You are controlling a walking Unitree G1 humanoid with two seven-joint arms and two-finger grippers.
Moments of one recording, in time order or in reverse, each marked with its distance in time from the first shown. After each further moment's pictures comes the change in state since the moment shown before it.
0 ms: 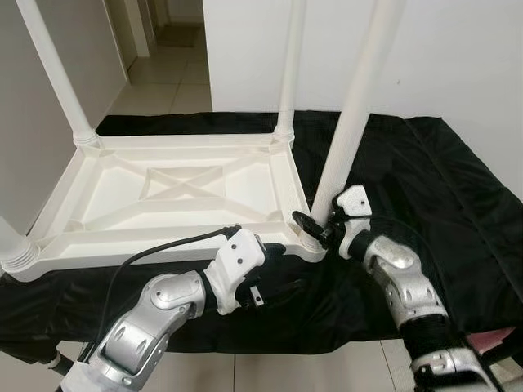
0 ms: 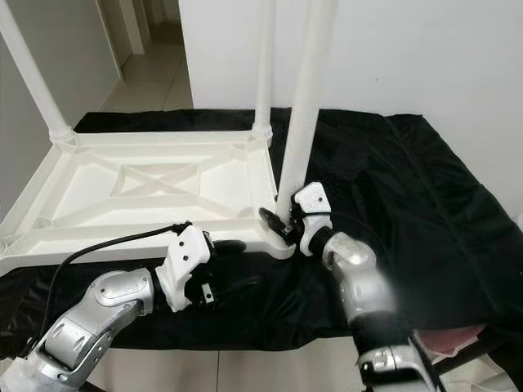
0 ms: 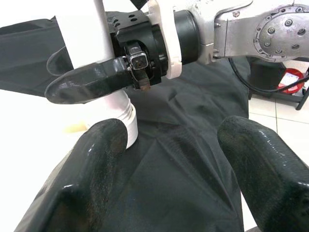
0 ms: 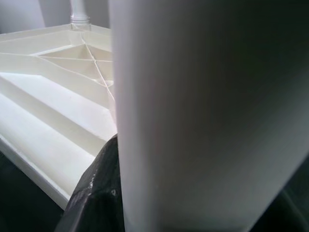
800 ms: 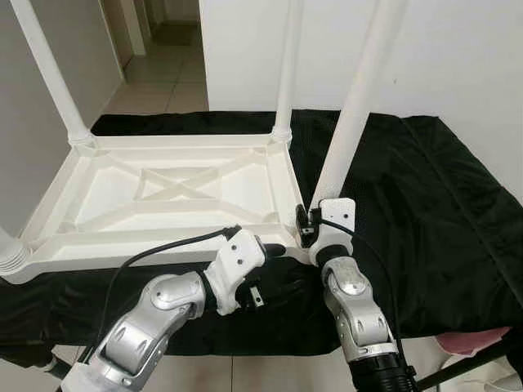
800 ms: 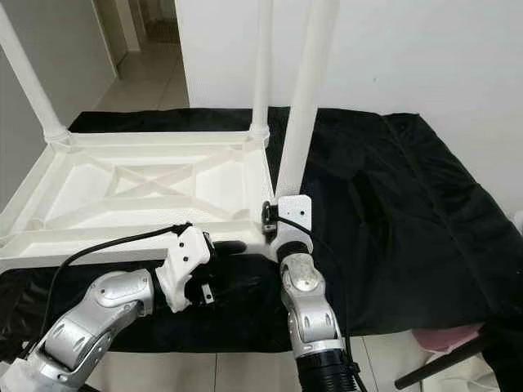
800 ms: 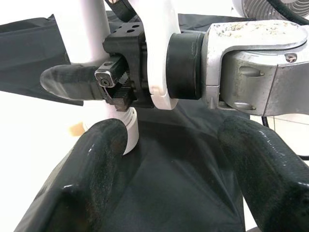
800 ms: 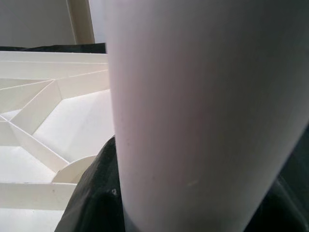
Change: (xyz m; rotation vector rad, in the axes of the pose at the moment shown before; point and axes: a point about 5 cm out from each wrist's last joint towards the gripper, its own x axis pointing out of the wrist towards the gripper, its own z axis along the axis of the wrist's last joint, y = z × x) left arm 0.000 -0.001 -0.001 -0.004 0.003 0.000; right arm 0.006 0.048 0.005 0.136 -0.016 -0.585
